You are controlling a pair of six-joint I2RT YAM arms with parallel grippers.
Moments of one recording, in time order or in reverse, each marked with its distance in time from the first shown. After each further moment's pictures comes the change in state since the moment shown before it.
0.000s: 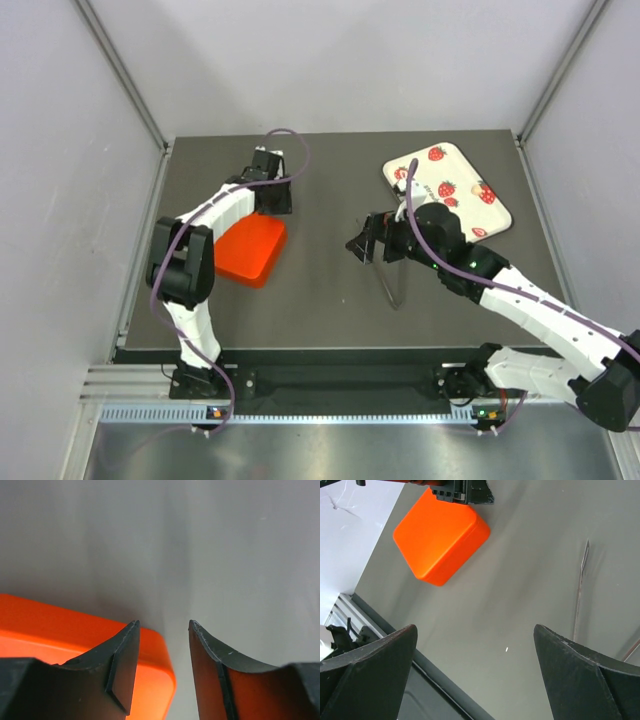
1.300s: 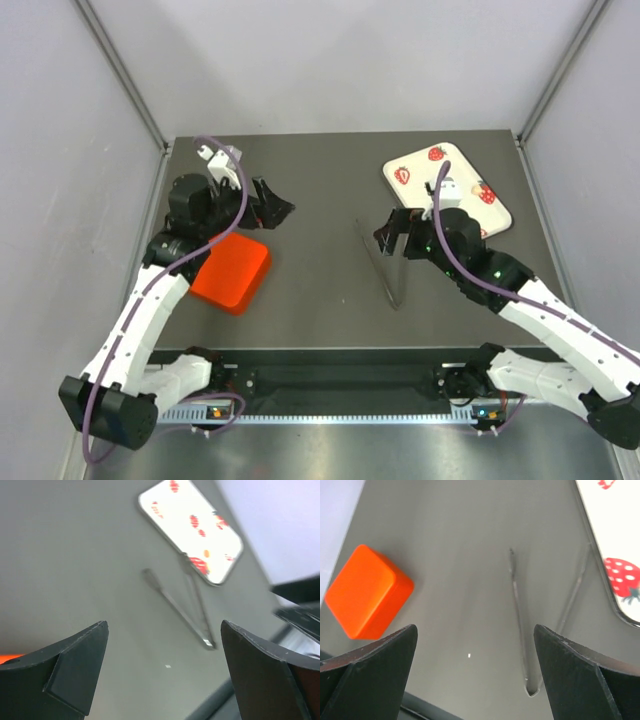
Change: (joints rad) left arm 0.044 -0.832 -0.332 0.081 0.404 -0.088; right arm 0.000 -0.122 0.017 -0.161 0.293 0.027
